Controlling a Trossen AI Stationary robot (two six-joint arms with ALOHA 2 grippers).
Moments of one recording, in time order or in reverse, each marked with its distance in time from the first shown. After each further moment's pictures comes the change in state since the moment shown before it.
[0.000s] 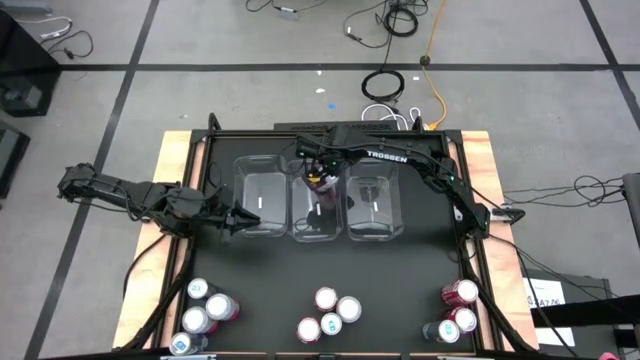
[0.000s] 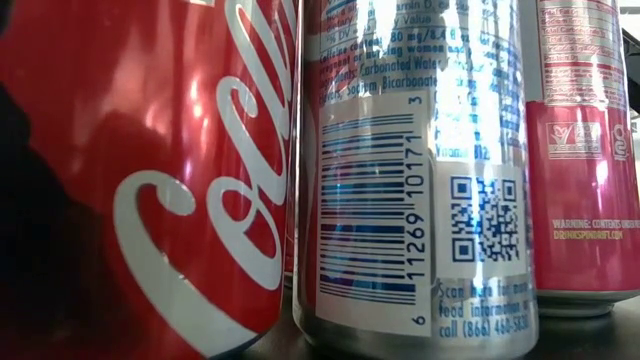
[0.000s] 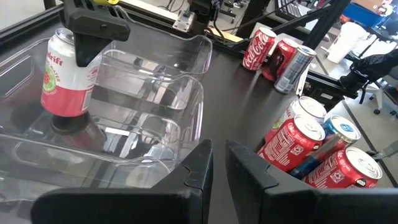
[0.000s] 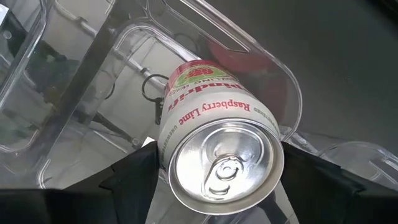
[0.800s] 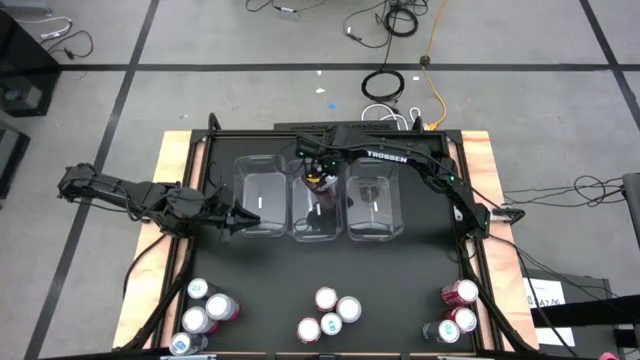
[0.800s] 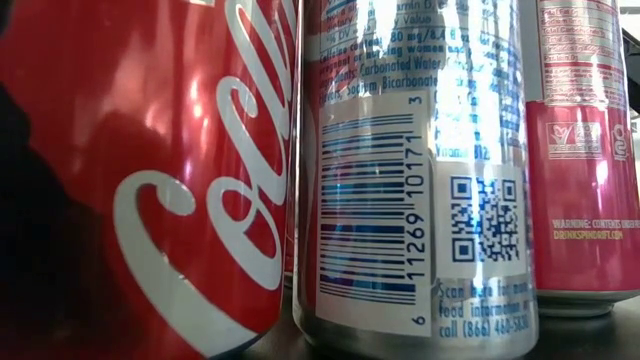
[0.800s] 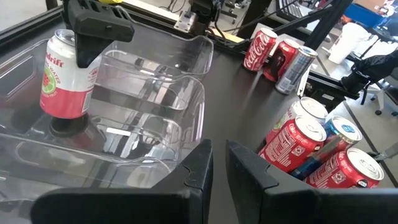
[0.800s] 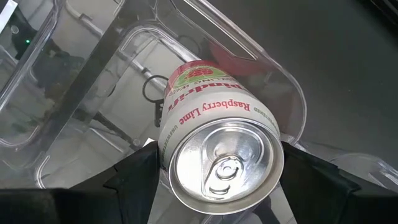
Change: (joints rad) left arm 0.000 0.000 0.000 0.000 -0.006 -0.001; right arm 0.000 0.000 0.000 0.017 0.002 -0.052
